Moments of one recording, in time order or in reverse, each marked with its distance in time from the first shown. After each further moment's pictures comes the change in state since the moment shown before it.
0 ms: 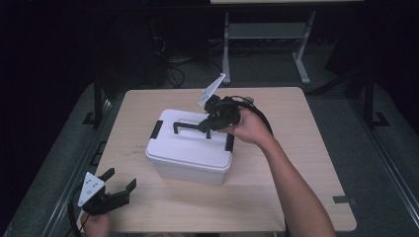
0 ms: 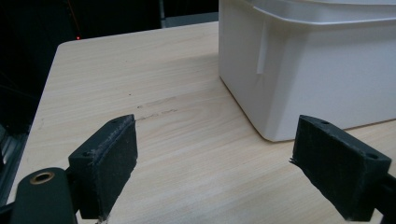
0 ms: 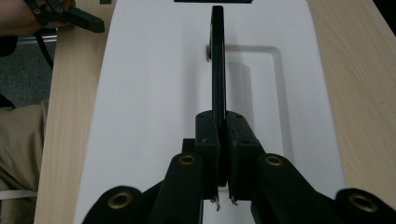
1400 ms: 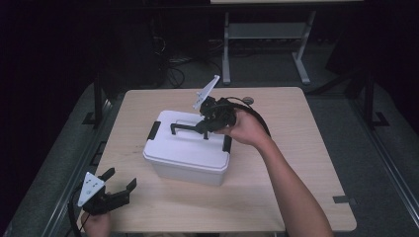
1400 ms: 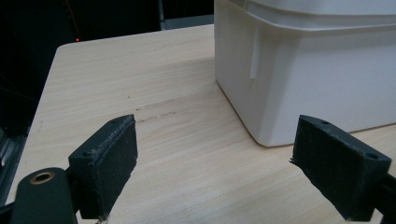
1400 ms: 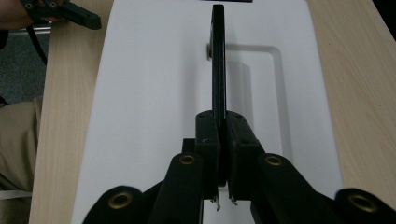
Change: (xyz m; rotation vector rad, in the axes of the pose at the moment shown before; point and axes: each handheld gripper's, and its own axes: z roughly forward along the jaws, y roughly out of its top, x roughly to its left) left arm -0.001 0.001 0.000 -0.007 -0.004 -0.002; right arm 0.007 0.008 0.005 0.025 -0.022 -0.021
